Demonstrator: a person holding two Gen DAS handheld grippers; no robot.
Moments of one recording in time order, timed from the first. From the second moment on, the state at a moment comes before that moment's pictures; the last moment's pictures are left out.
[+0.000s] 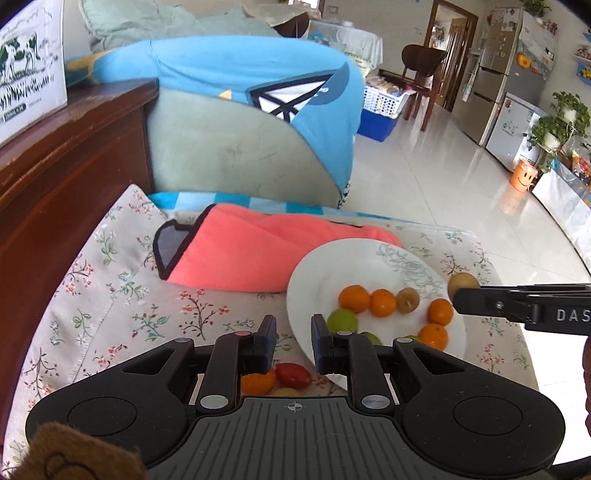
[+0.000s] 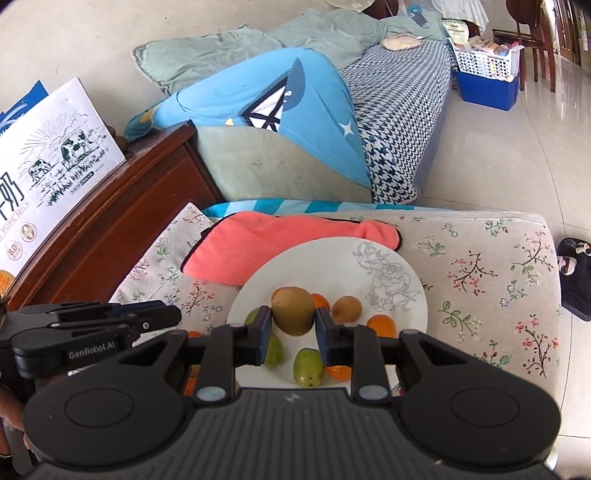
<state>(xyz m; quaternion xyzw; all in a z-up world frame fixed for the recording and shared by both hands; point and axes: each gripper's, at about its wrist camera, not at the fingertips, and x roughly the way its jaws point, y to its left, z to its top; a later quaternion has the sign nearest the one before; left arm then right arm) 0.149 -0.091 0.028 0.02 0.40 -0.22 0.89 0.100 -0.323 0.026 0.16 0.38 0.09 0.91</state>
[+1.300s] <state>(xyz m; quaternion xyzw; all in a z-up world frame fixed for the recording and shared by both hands) 0.153 -0.124 -0.030 0.22 0.42 -0.32 0.82 0.104 -0.322 0.022 0.18 0.39 0.10 0.90</state>
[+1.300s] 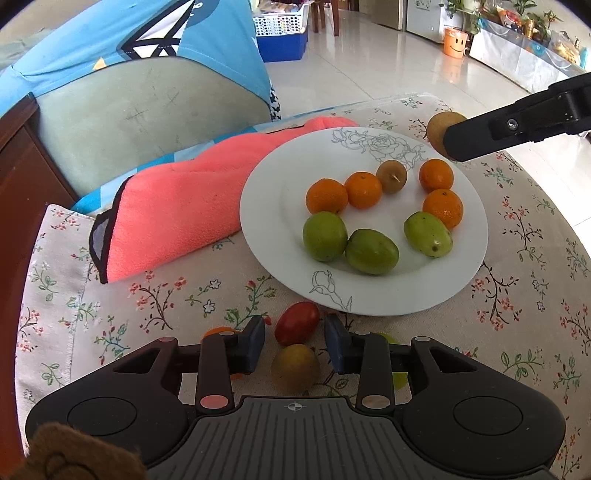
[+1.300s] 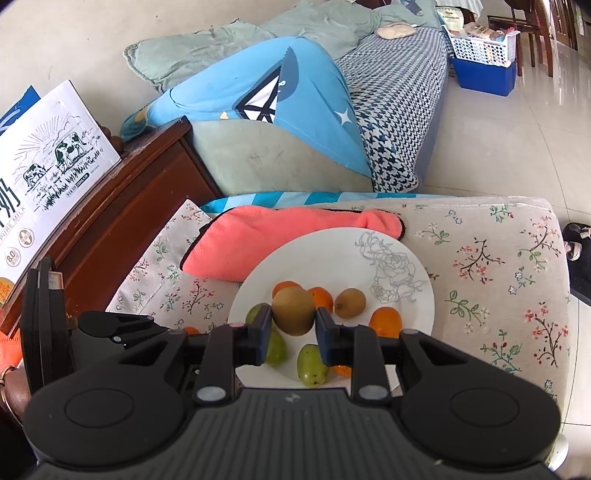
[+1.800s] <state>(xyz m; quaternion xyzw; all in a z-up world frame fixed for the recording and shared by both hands) 0.159 -0.108 -0.005 0.17 0.42 -0.30 0.84 0.120 -0.339 0.009 0.20 0.40 0.08 0.89</state>
